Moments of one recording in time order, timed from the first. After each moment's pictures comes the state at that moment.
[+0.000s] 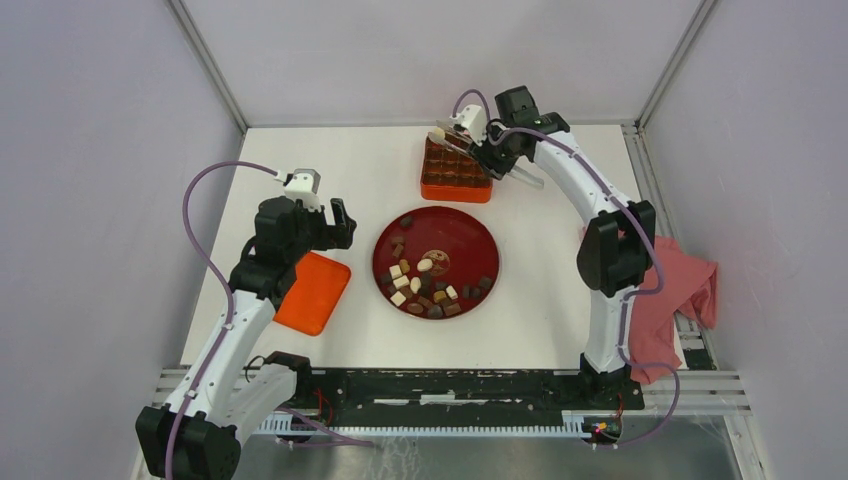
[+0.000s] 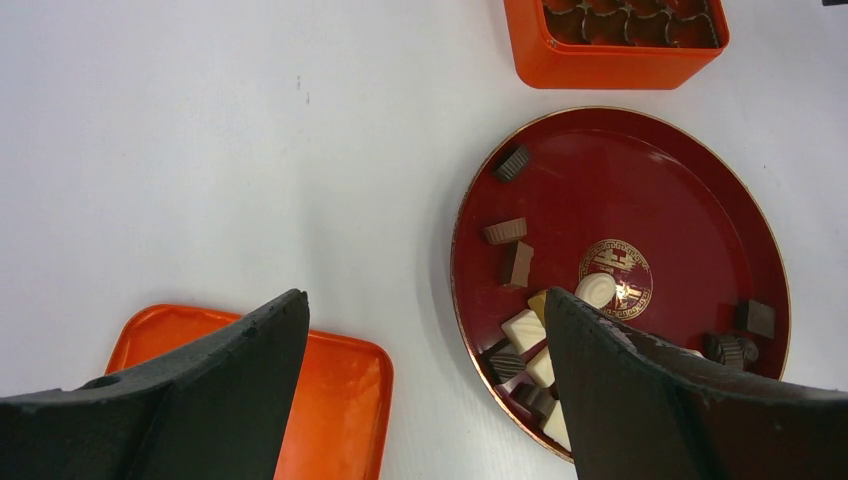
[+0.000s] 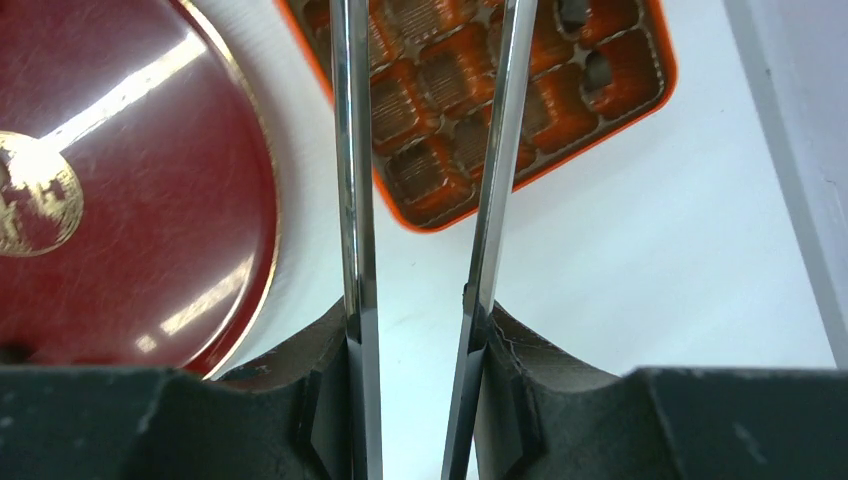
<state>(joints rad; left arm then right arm) -0.20 0.89 0.76 -0.30 0.08 -0.15 0.37 2.01 1.92 -0.84 -0.22 -0.64</state>
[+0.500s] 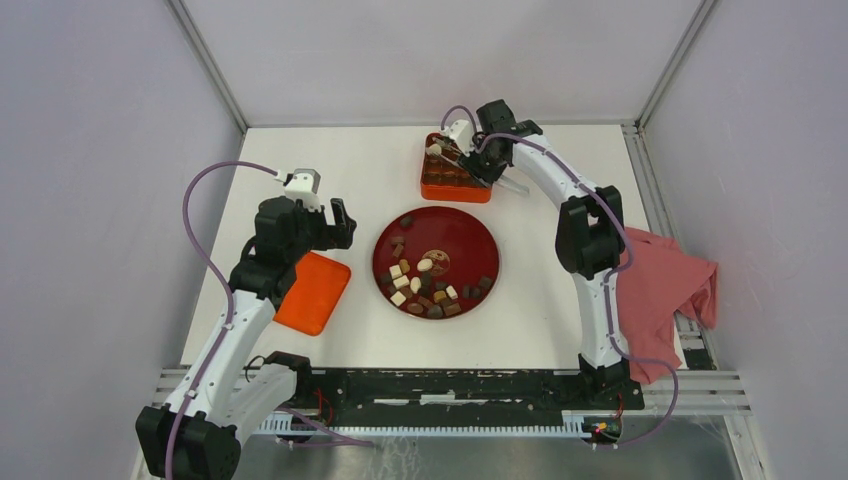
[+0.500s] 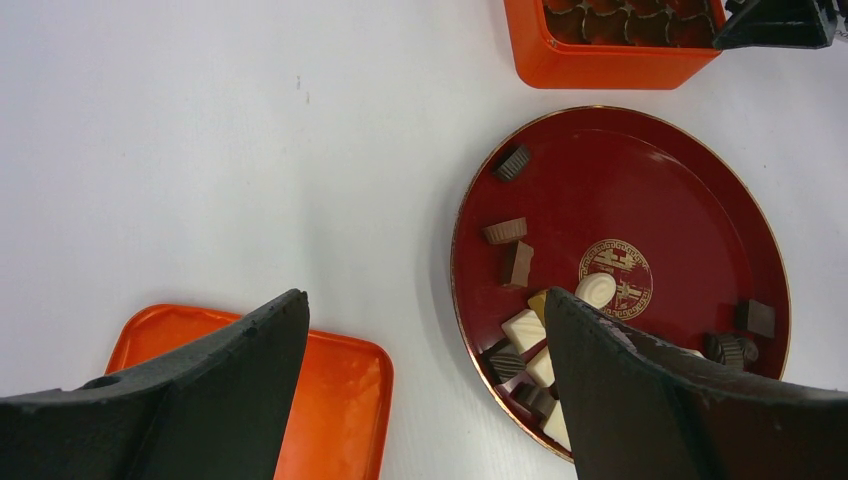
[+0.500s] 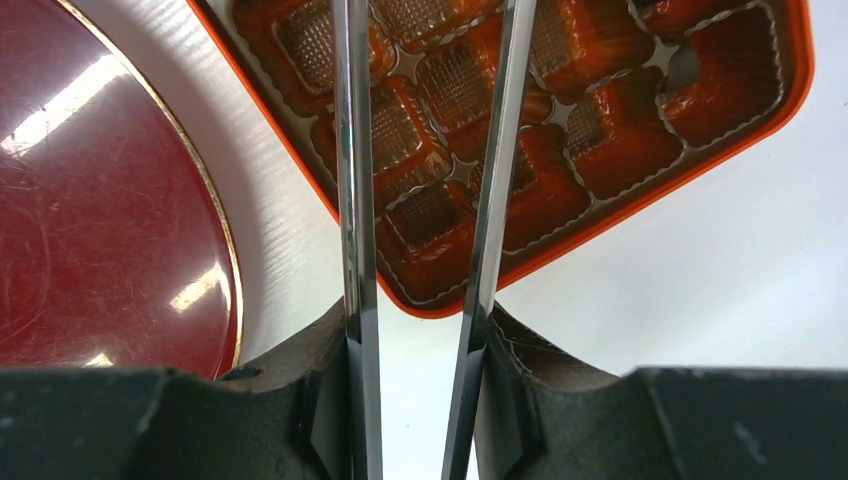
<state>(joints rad) -0.20 0.89 0.76 -0.30 0.08 -0.15 0.38 2.24 2.03 -0.82 -0.15 -0.58</state>
